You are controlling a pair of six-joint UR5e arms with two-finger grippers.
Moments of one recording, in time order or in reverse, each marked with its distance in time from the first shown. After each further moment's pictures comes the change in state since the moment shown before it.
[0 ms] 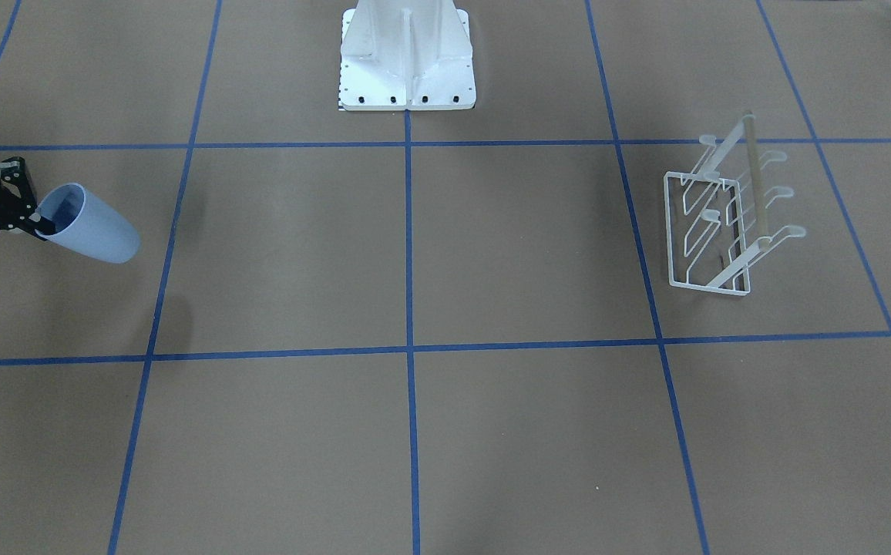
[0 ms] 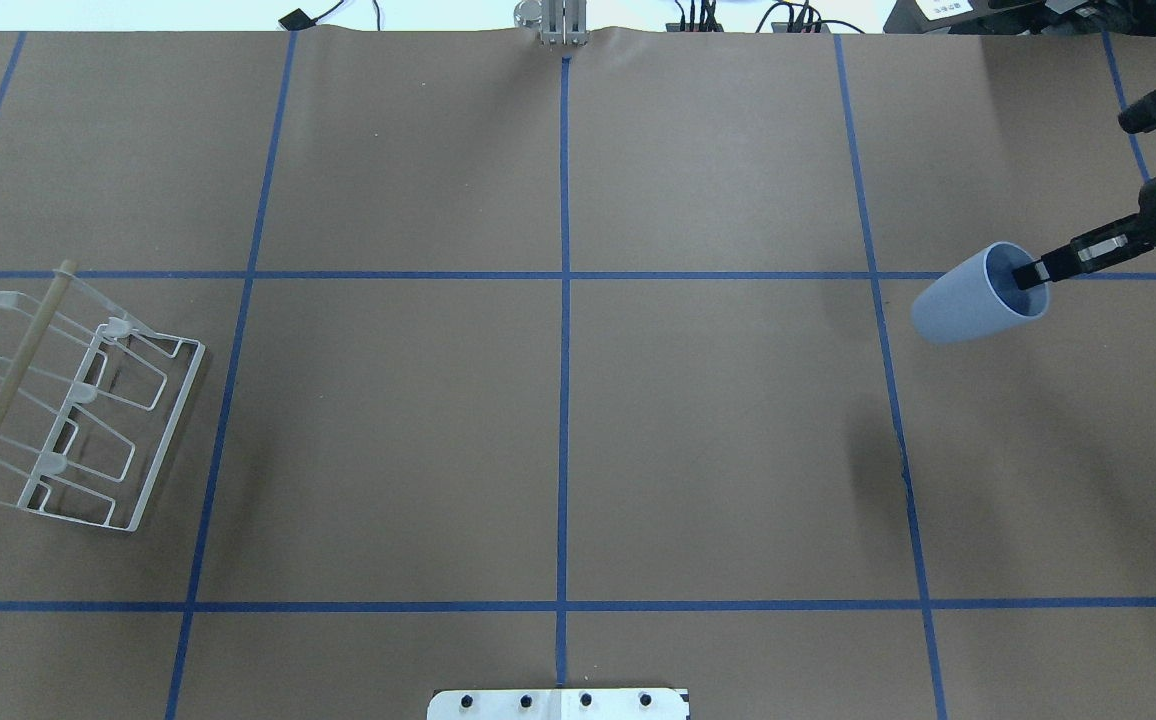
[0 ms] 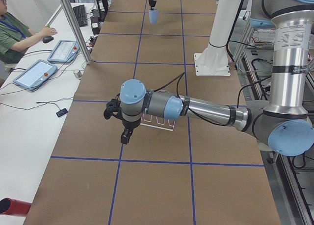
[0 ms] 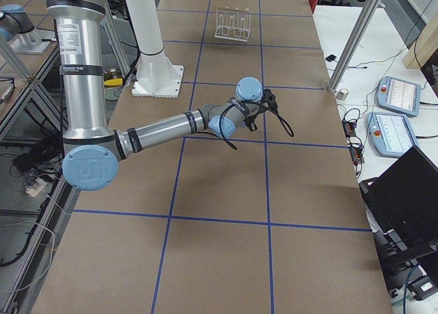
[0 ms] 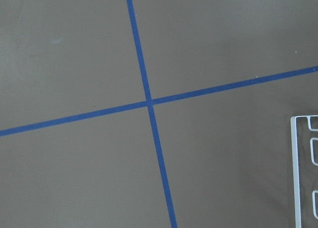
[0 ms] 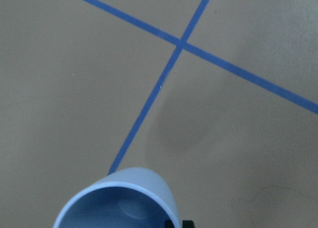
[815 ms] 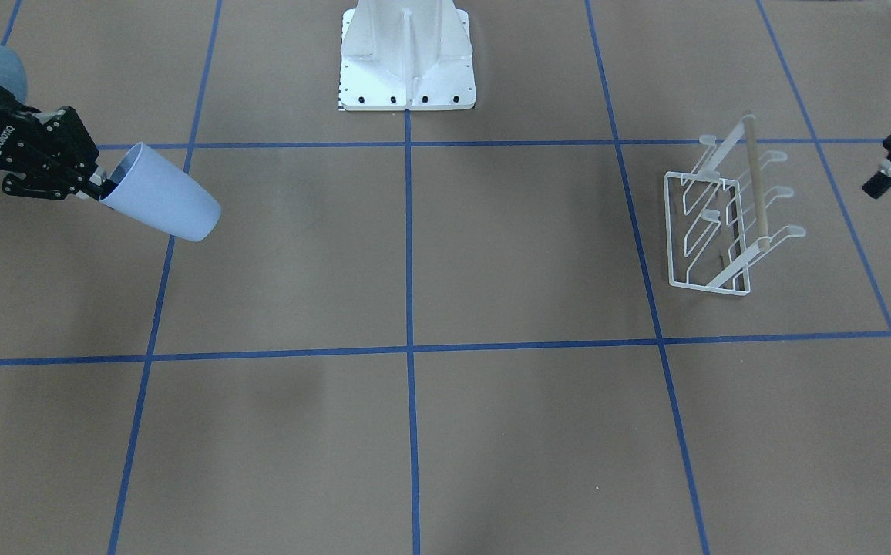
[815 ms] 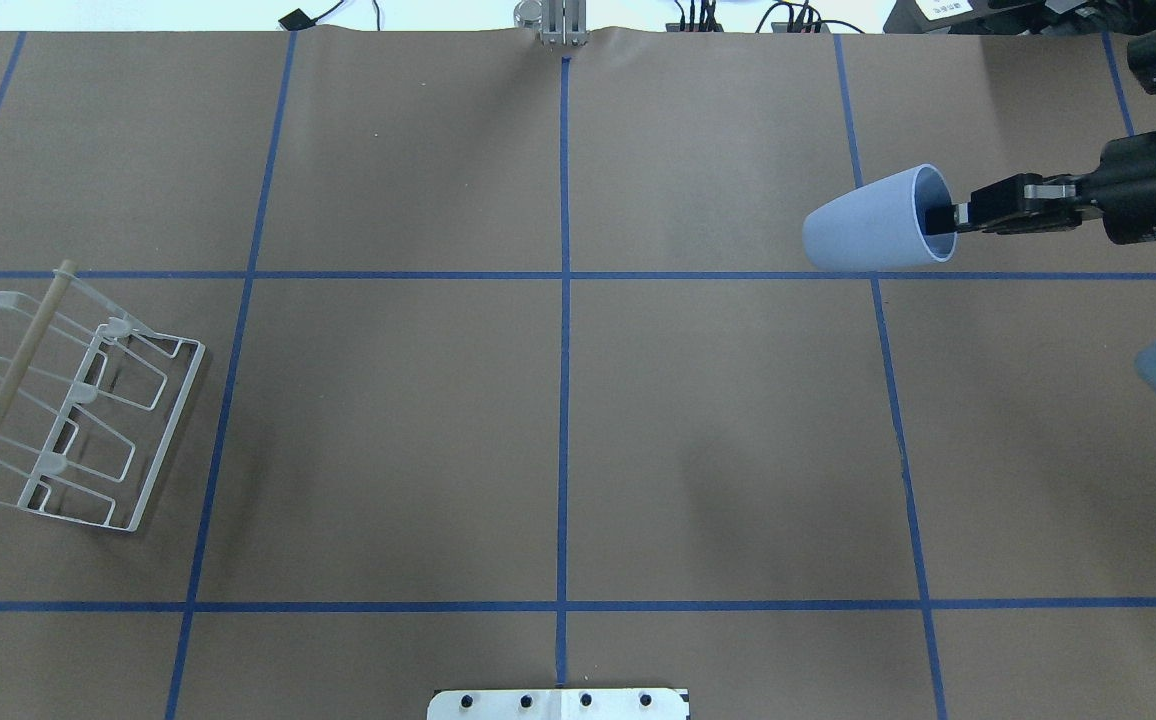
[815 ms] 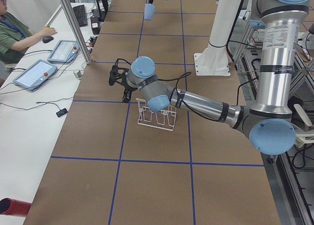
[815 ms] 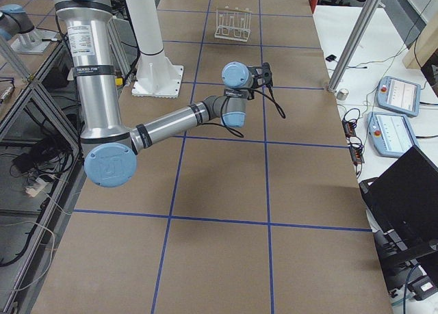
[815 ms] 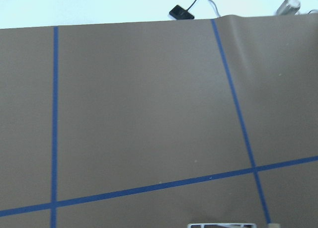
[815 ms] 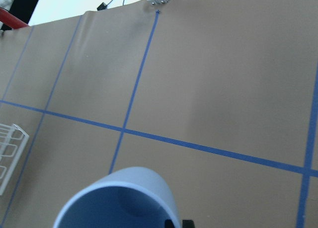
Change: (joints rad) left arm 0.254 -0.070 -0.014 -0.828 -0.063 -1.145; right arm -0.103 0.056 -0.001 0.605 -0.147 0.755
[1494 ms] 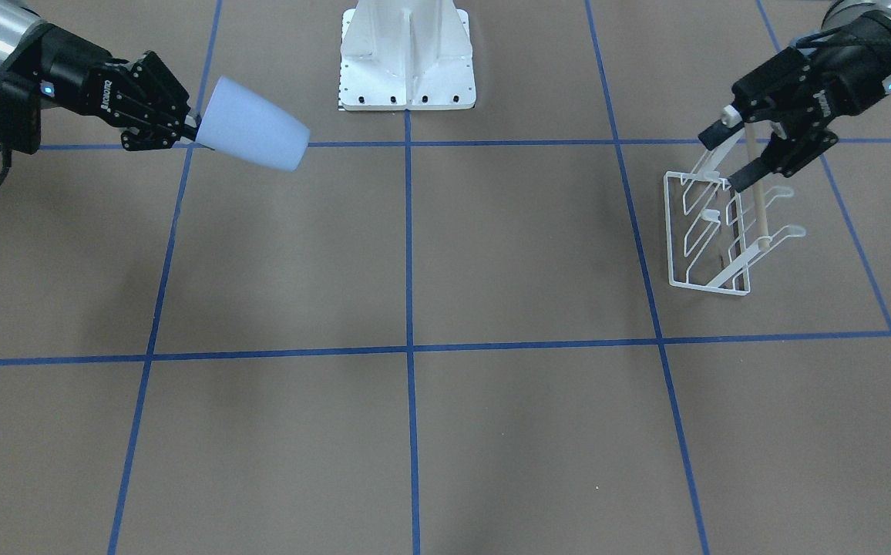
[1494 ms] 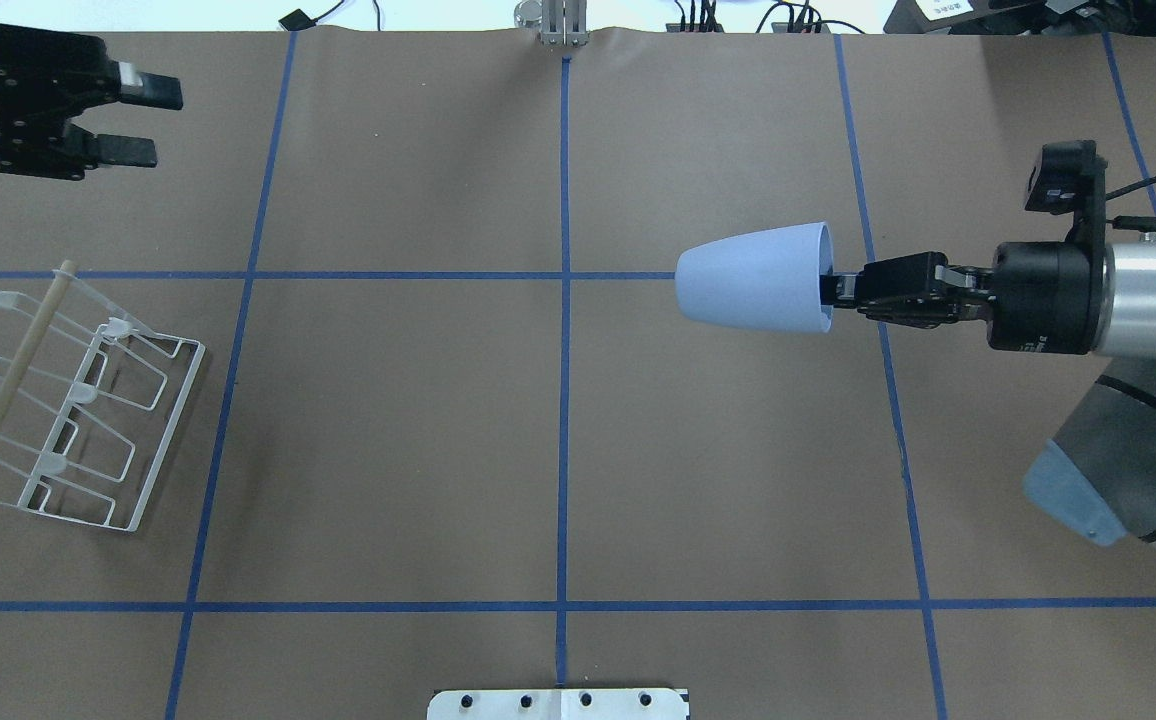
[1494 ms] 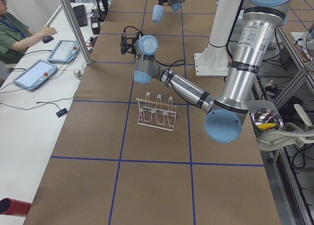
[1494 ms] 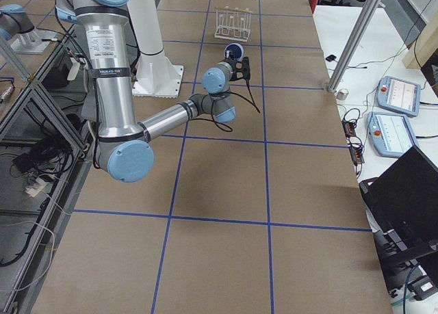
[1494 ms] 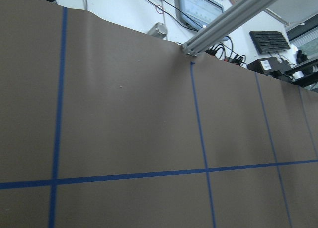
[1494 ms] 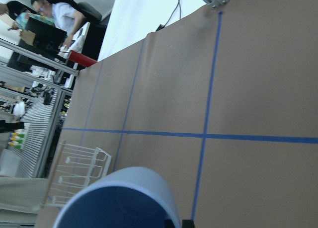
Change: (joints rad) left arm 0.263 -0.228 -0.006 -0.380 0.184 -0.709; right arm -0.280 0.014 0.001 0.409 -0.318 0.362
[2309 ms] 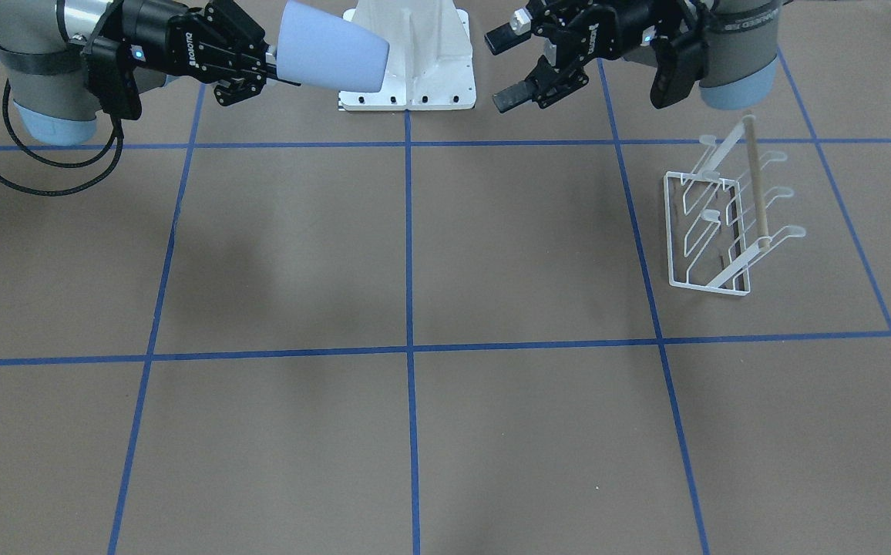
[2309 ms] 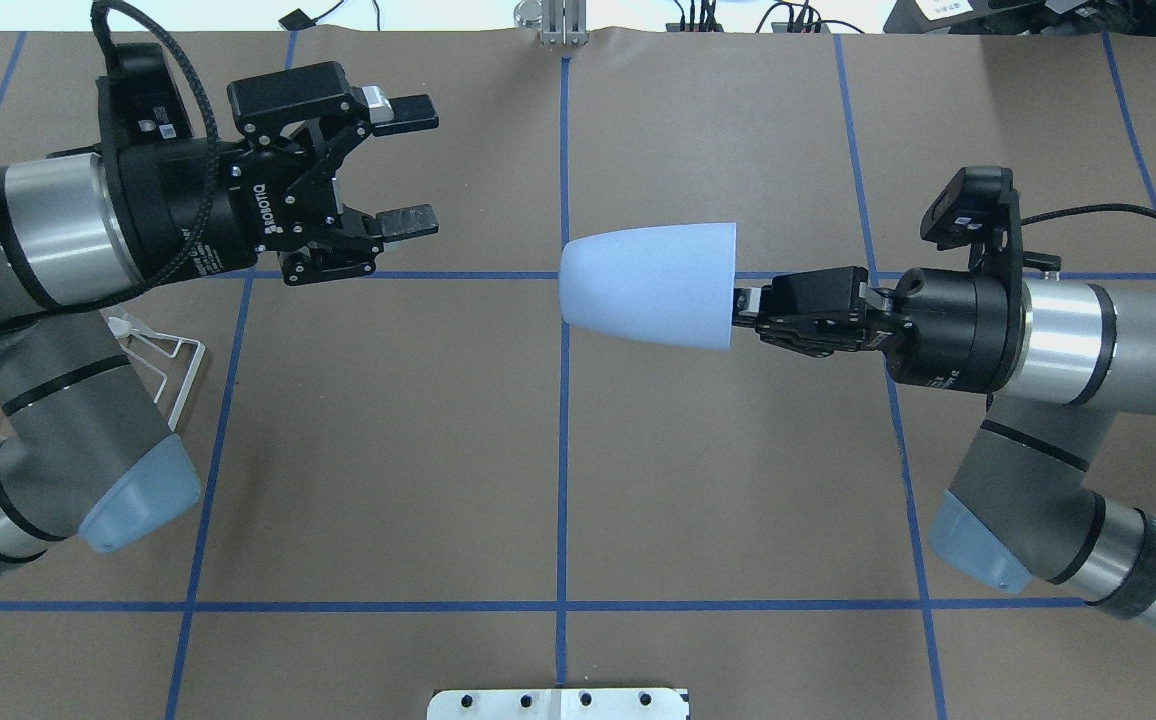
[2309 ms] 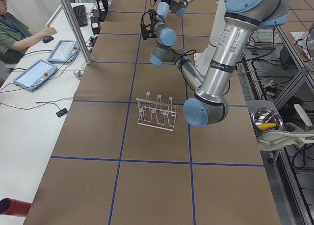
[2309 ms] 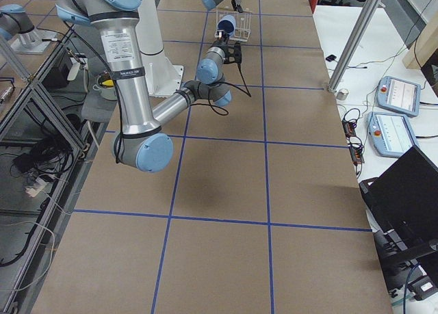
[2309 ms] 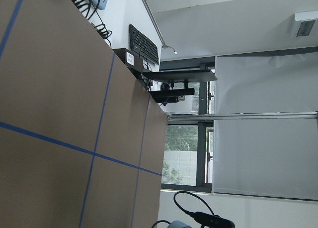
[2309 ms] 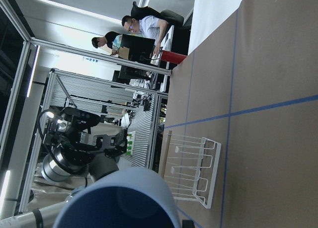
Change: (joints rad) left arm 0.368 -0.138 -0.076 -0.103 0.482 -0.357; right arm -0.138 0.120 0.009 0.110 -0.169 0.098
